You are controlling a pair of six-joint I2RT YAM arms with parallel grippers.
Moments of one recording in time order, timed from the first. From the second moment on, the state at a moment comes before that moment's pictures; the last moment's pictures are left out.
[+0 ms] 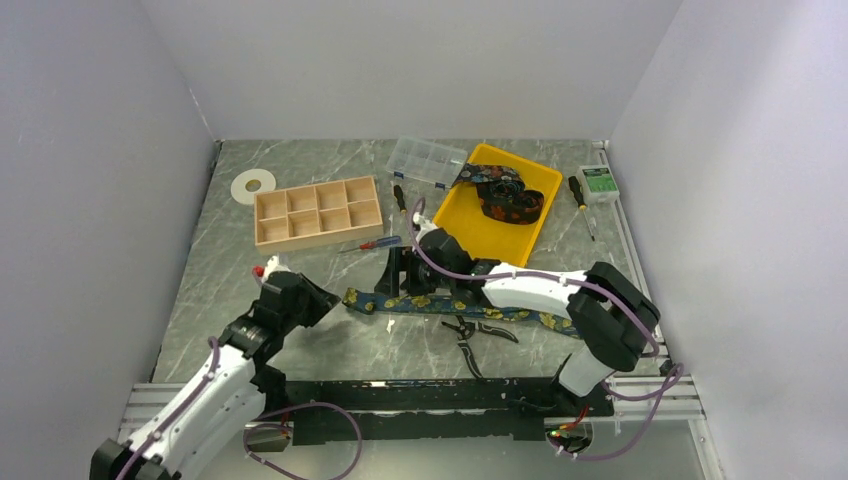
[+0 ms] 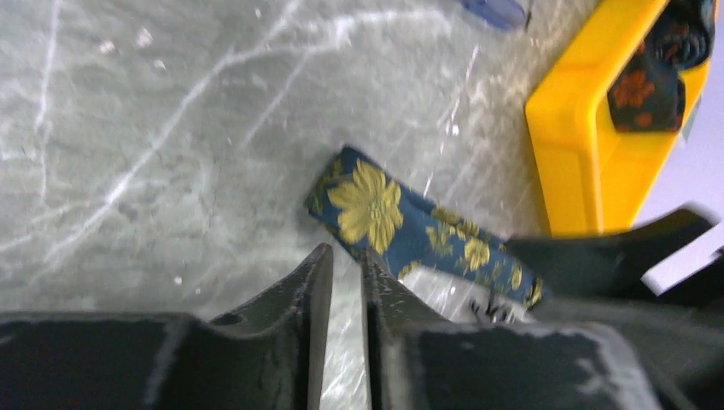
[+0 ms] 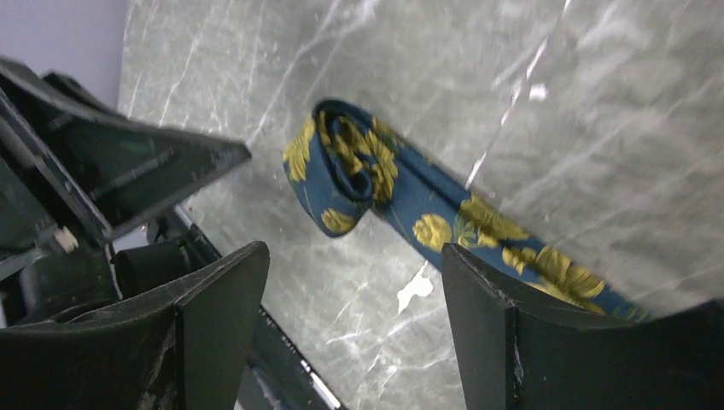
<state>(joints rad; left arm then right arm) -0.41 0.60 0.30 -0.37 -0.04 -1.07 0.90 1.59 0.89 0.12 -0.14 0.72</state>
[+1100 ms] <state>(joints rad) -0.20 0.74 0.25 -0.10 0.03 -1.01 0.94 1.90 1.00 0.25 -0.25 0.88</state>
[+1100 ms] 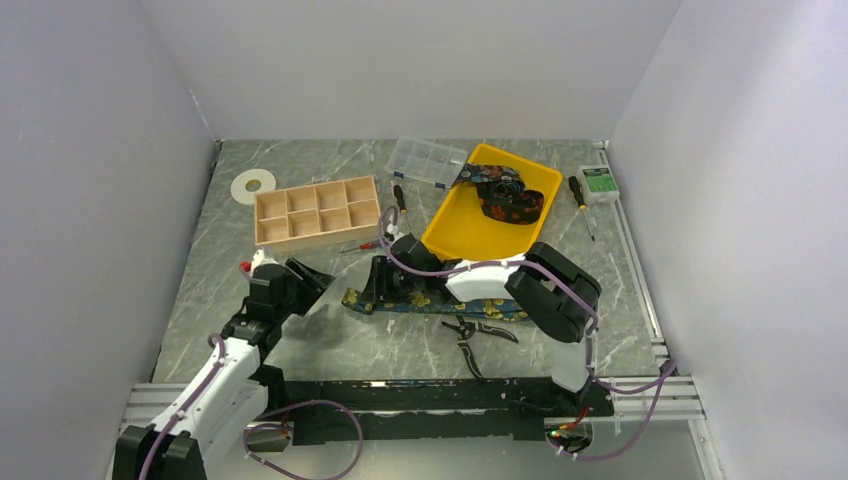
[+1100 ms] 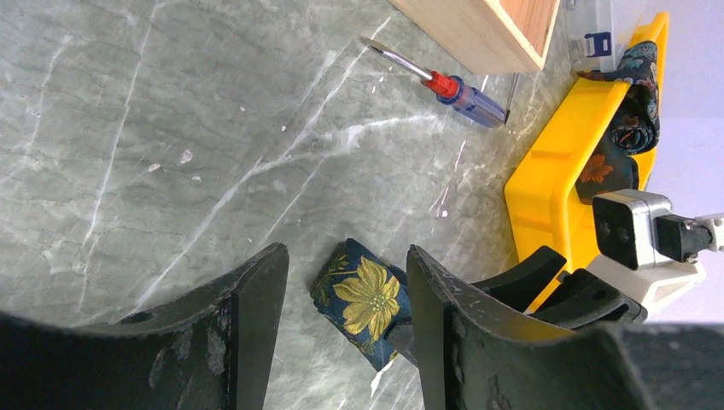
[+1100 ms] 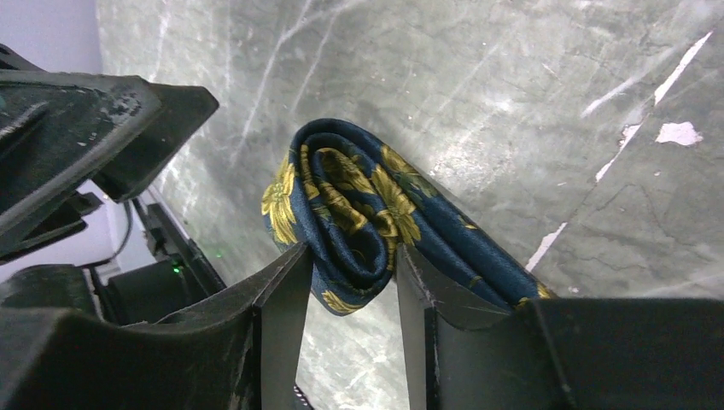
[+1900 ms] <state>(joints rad) -0.20 1.01 0.22 0.16 0.25 -0.95 0.94 1.94 1.06 0.20 -0.26 0.58</state>
